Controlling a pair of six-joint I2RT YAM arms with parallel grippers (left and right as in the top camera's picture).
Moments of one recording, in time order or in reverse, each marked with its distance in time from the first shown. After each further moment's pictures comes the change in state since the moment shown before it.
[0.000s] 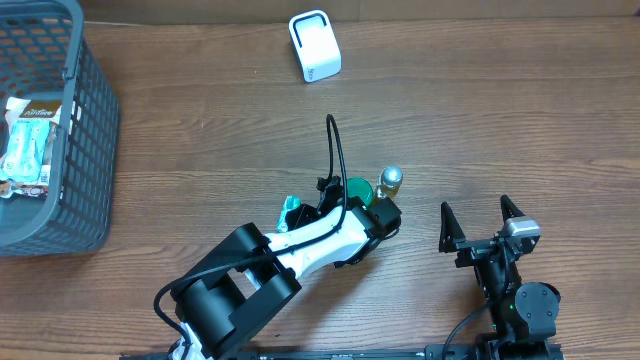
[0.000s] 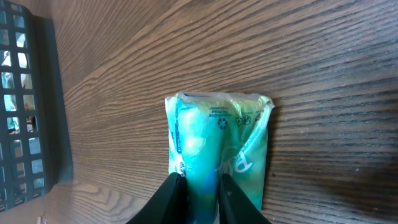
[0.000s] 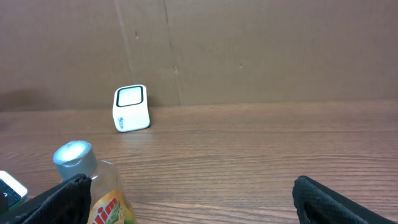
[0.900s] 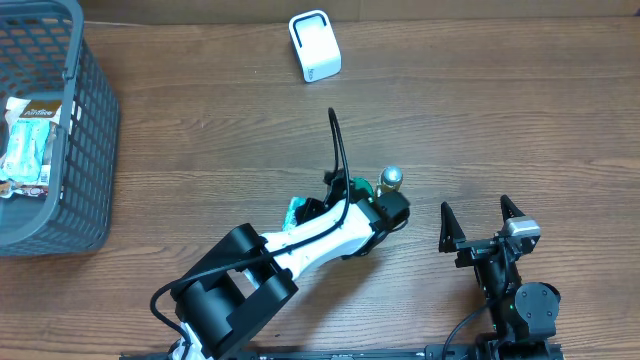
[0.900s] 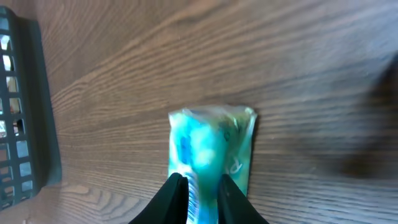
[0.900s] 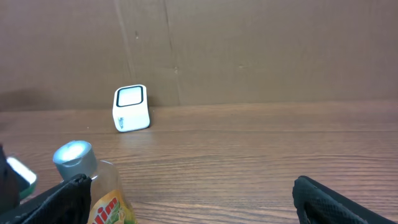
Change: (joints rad) left arm 0.000 0.000 0.097 -0.050 0.056 0.005; right arm 0.000 0.000 0.000 0.001 0.000 0.000
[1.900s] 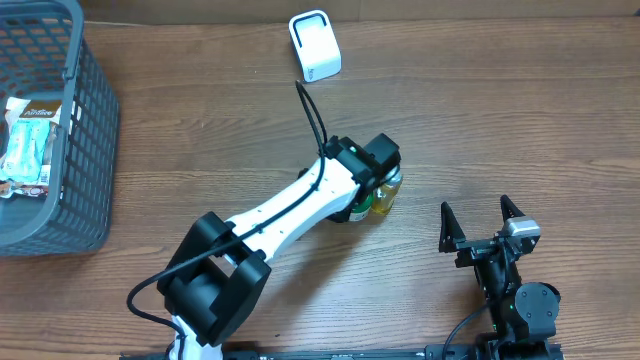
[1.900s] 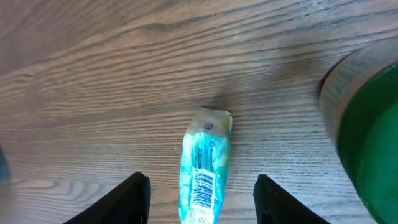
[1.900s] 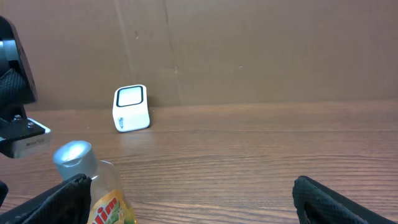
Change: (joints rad) left arm 0.161 -0.003 0.235 -0.142 0.334 0.138; right arm 0.000 0.000 0.000 0.000 0.000 0.000
